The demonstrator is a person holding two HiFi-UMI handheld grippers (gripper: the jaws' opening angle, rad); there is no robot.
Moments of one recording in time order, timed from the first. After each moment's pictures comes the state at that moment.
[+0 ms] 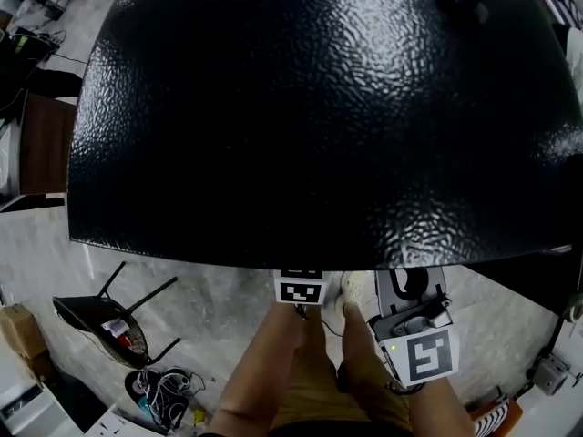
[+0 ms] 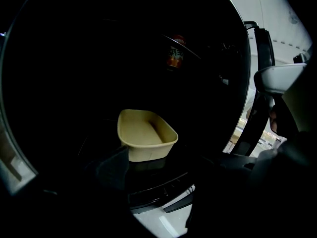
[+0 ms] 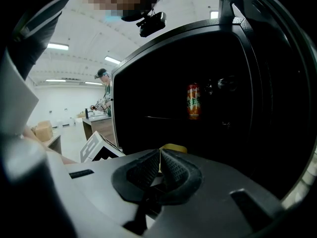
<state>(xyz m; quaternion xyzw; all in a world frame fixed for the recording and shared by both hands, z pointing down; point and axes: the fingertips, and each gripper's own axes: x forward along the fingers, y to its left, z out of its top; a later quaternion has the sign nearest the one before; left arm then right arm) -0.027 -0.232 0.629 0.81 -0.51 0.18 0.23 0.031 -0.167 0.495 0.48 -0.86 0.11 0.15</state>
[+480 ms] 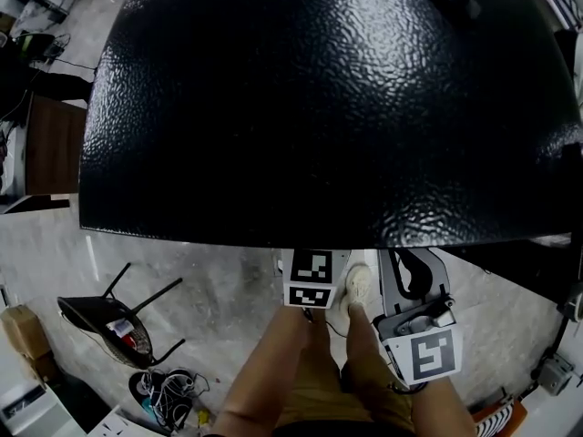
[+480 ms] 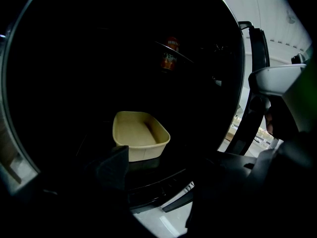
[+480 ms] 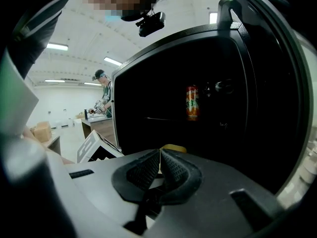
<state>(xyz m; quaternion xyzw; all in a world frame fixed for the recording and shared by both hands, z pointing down) -0.020 -0.220 0.615 0.82 -0.50 0.18 0.22 0.029 -0.160 0.486 0.49 -0.85 0.12 0.13</state>
